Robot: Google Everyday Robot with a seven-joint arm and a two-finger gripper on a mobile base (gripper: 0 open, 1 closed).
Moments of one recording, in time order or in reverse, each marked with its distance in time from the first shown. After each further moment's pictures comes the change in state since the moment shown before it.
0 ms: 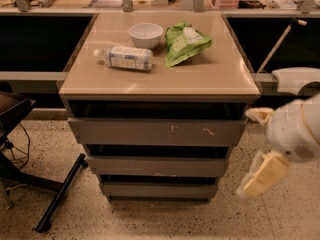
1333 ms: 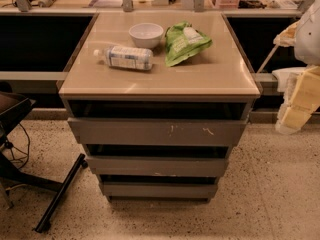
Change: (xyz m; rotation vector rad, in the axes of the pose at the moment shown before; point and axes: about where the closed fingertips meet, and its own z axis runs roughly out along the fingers) arm -0.056 -0.063 -0.124 0.133 0.337 -0.129
